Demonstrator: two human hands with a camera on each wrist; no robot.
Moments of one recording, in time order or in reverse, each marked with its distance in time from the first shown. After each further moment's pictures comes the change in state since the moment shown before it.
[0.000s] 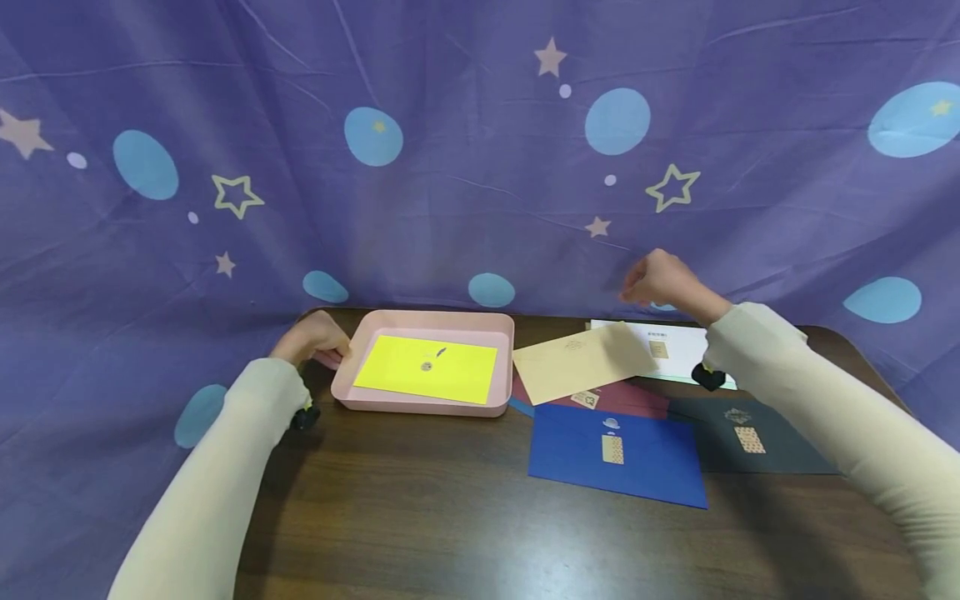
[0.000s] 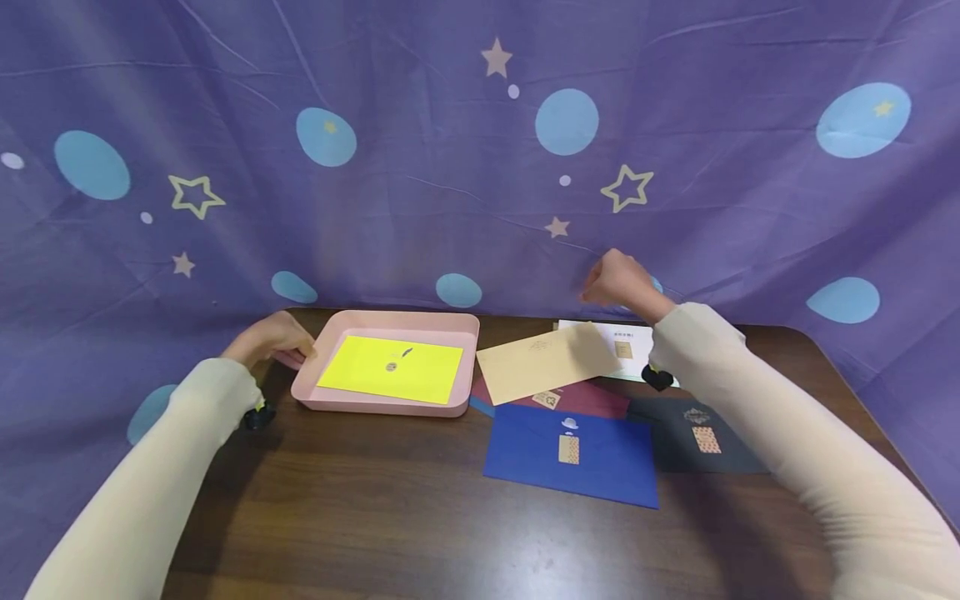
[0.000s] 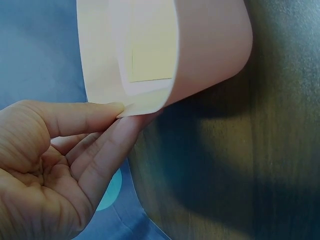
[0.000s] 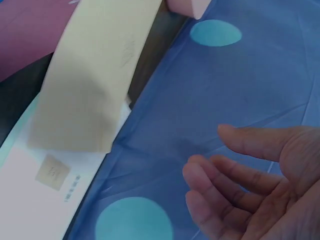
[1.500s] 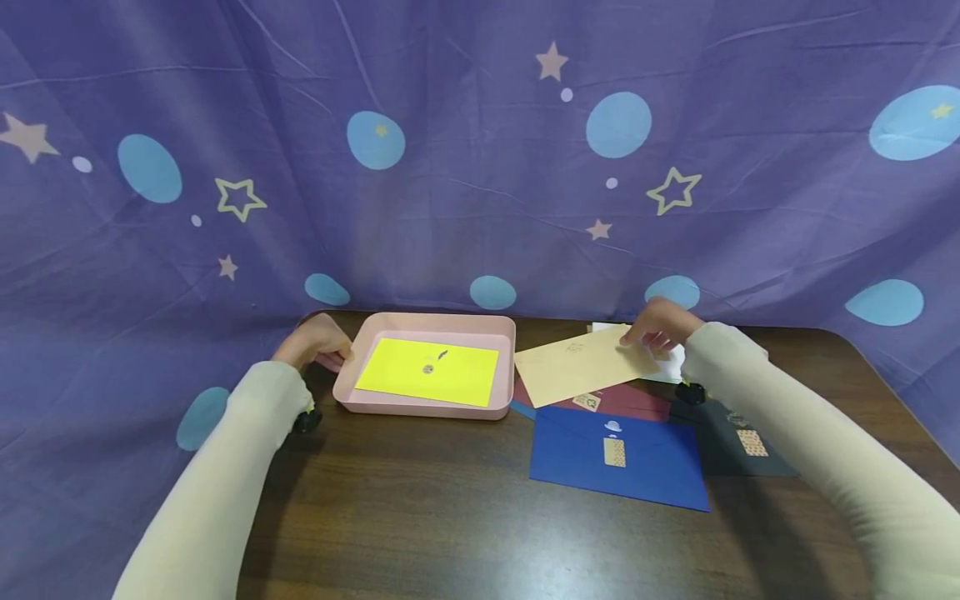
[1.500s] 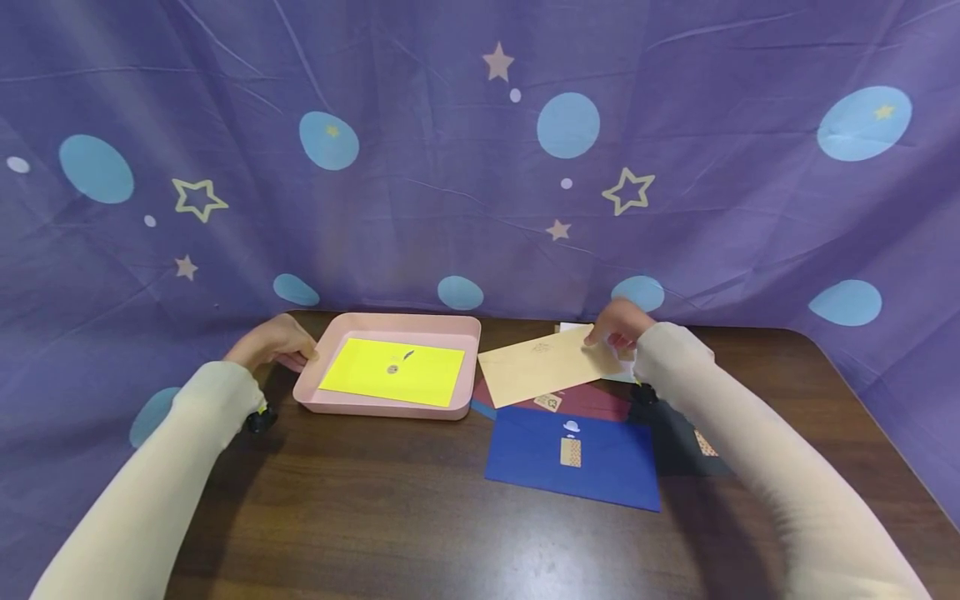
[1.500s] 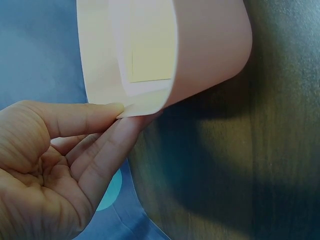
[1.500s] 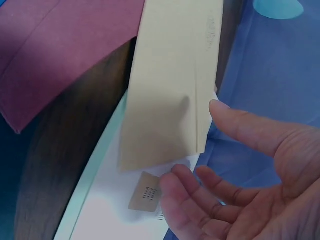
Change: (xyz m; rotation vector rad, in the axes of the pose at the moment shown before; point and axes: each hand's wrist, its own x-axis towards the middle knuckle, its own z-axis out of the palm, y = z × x) left_hand 0.000 -0.003 0.001 0.002 0.002 0.017; right_hand 0.022 0.049 0.044 0.141 -0.338 0.350
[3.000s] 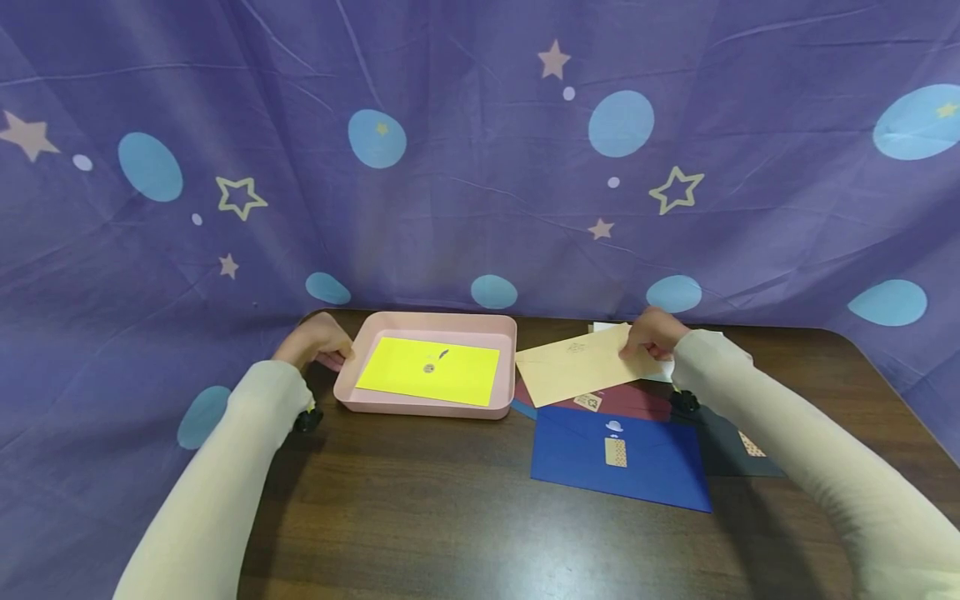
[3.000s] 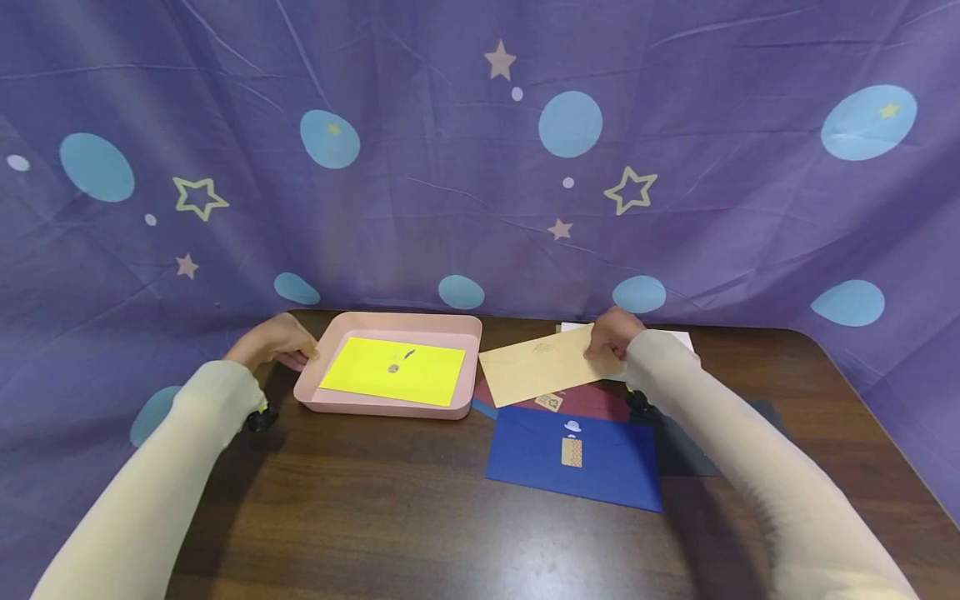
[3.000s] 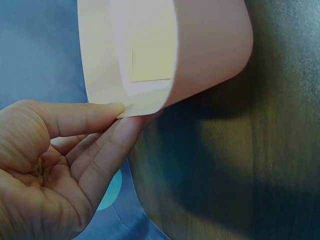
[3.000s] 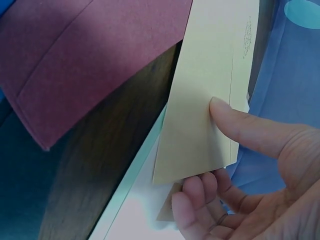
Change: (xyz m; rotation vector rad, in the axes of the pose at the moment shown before) left_hand 0.006 0.000 -0.001 0.041 0.014 -0.039; right_hand 0.010 0.009 0.019 0.113 0.010 -0.052
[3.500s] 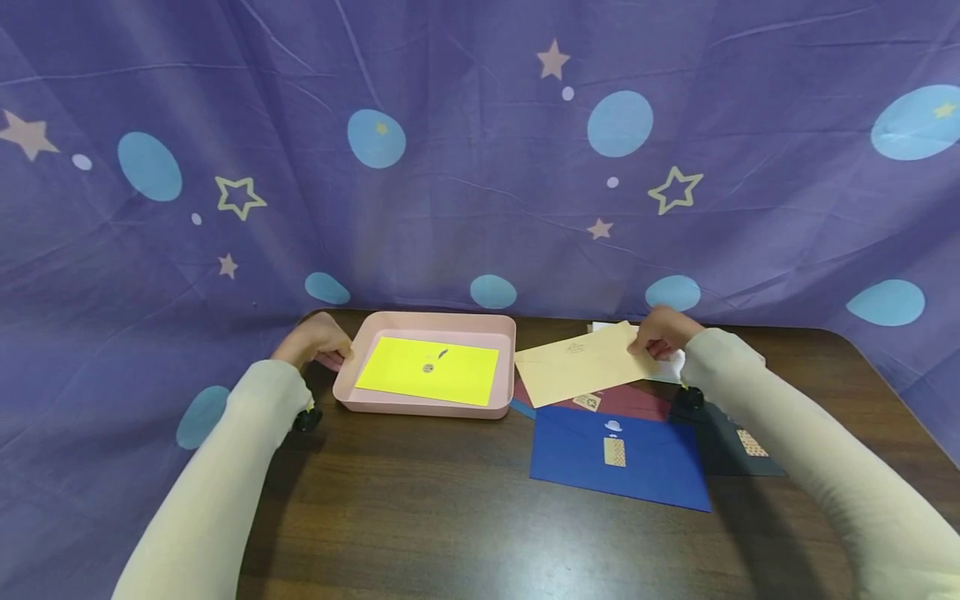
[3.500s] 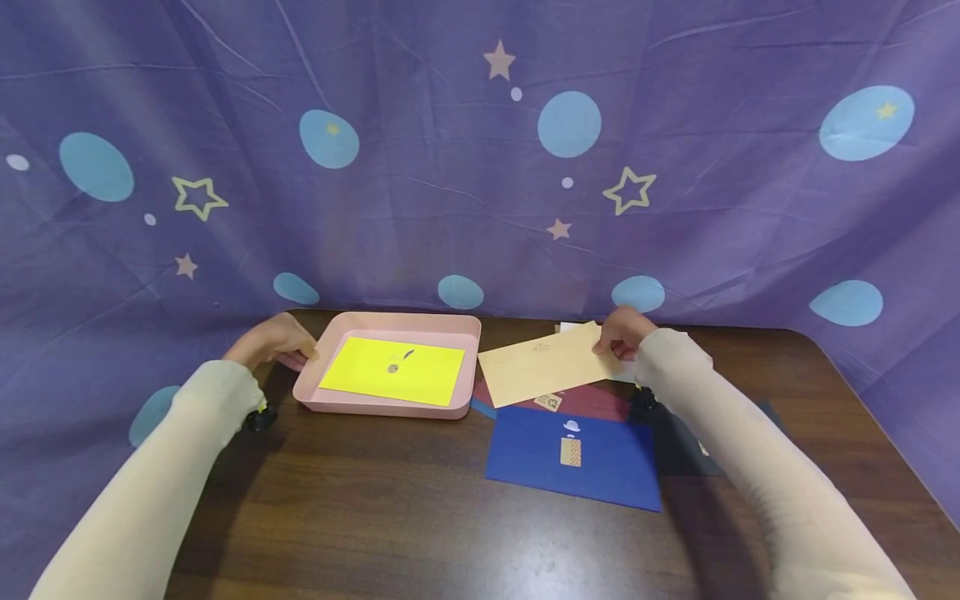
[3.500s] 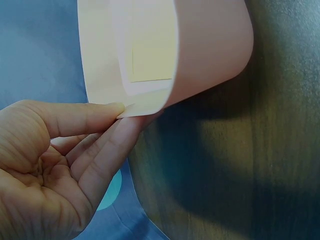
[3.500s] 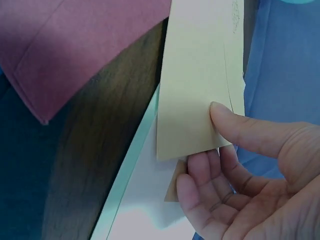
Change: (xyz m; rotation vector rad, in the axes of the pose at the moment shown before) left_hand -0.006 0.001 0.000 -0.043 -0.024 0.026; right_hand 0.007 0.005 -0.013 -0.024 -0.044 0.066
